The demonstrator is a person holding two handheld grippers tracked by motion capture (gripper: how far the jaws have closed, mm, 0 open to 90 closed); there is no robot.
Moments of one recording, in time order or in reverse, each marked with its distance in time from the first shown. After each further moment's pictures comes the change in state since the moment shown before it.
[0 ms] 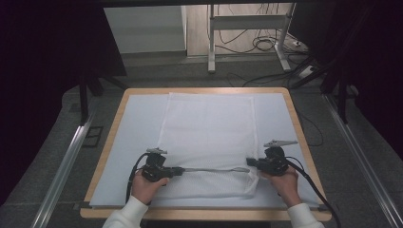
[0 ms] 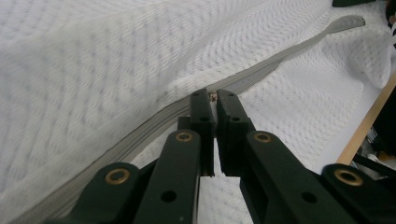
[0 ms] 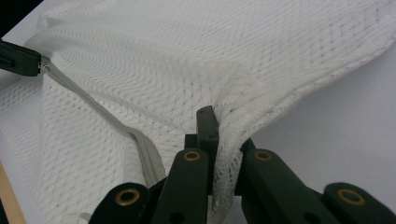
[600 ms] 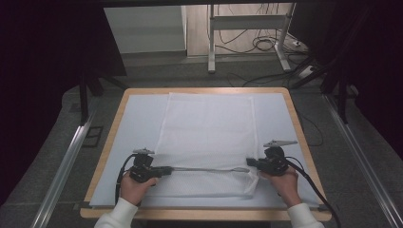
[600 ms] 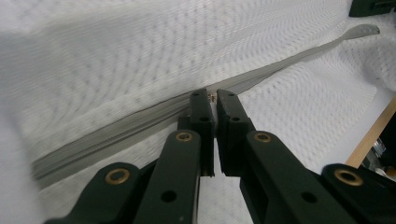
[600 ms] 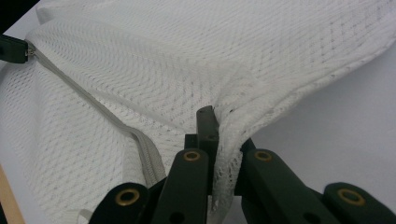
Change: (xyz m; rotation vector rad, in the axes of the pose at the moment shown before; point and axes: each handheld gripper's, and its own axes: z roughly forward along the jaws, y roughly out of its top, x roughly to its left) left arm 0.021 -0.012 -0.025 -0.031 0.038 -0.044; right arm 0.000 0.000 0.000 0.004 -0.005 -0.002
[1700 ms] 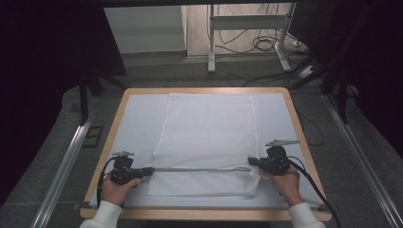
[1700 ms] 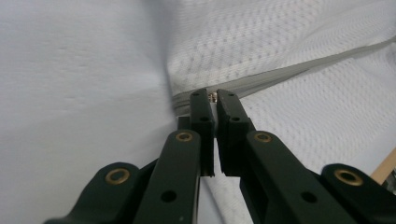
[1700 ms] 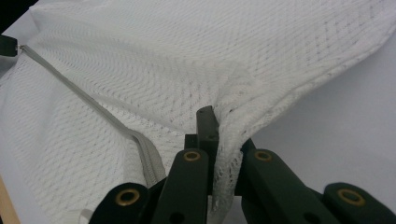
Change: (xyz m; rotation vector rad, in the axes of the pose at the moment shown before) left arm 0.043 -0.020 -0.032 -0.030 0.078 -0.074; right arm -0.004 0.000 -0.003 -0.005 -0.007 0.006
